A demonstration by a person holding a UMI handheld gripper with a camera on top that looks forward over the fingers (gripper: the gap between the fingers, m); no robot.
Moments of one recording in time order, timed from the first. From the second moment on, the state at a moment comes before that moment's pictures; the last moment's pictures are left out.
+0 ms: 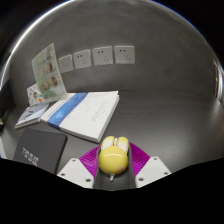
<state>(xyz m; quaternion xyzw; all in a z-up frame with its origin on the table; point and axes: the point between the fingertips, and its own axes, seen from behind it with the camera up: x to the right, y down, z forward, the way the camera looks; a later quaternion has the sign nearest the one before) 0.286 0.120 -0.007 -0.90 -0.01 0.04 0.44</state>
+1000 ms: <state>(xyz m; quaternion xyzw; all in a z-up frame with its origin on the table) -0.030 0.060 -0.010 -0.90 -0.04 0.03 0.43</state>
